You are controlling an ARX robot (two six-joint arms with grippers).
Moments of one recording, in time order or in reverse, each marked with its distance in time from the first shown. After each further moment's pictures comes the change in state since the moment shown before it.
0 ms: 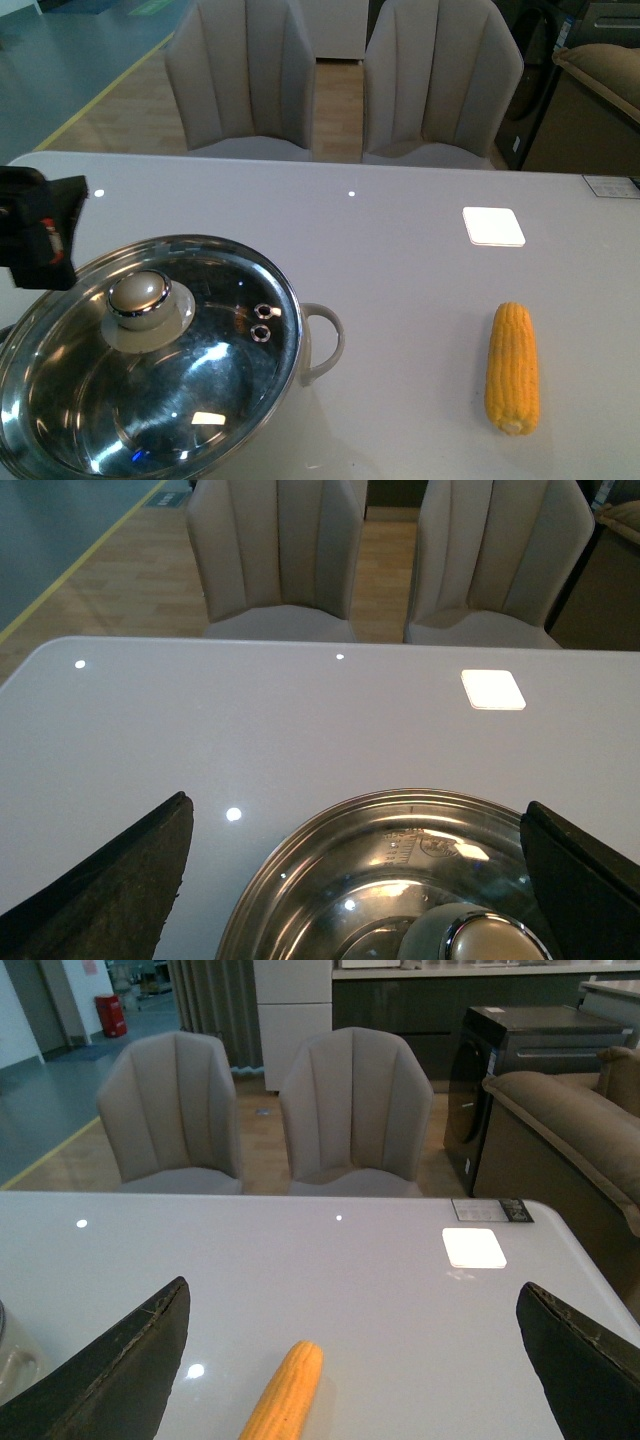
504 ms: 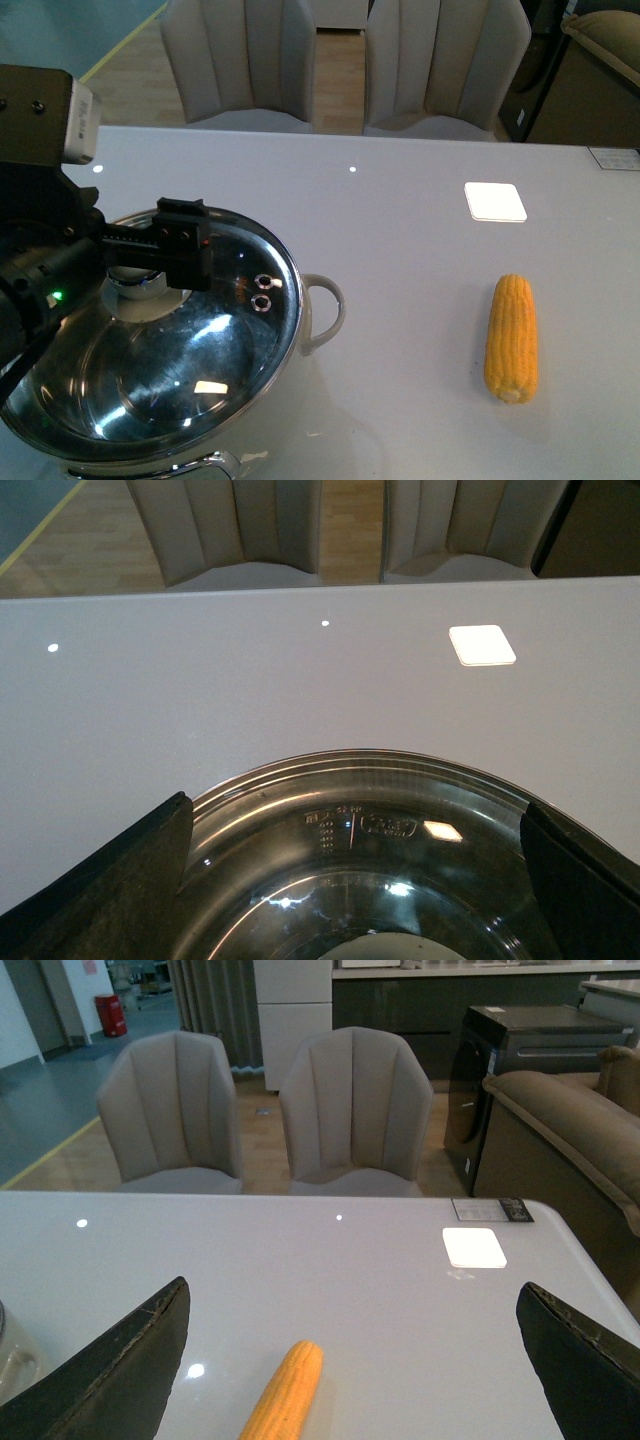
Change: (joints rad) left arm -0.148 0.448 0.175 0.196 -0.095 -0.001; right arm 0.000 0.000 0.000 0.000 0.000 0.000
